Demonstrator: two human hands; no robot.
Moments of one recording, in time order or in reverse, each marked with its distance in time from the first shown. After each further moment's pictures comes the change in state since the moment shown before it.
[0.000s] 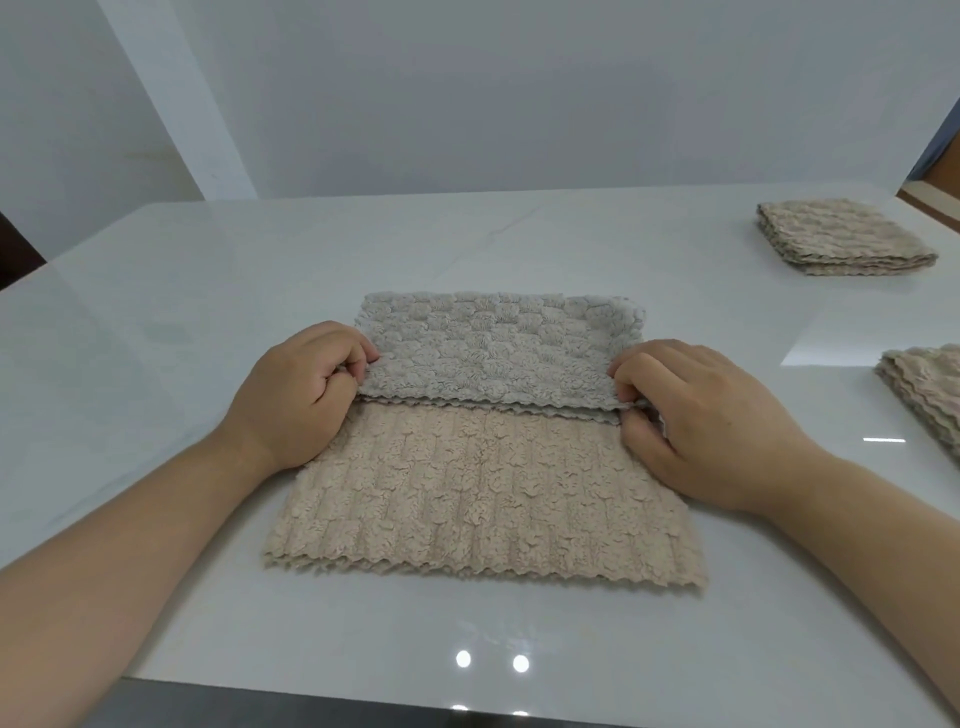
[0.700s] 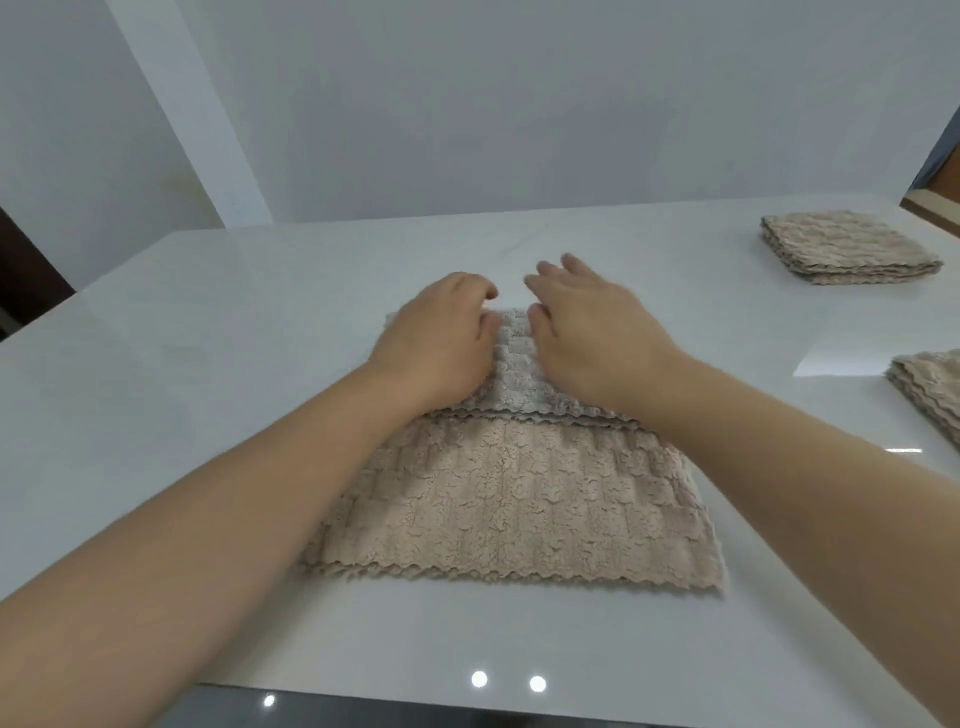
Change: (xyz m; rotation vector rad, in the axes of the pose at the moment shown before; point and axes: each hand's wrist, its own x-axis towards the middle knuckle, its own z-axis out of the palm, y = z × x) left_hand 0.077 0.085 0.025 0.196 -0.160 -0.060; right_hand 0.111 -0.043 0.009 0.008 -0.185 0.297
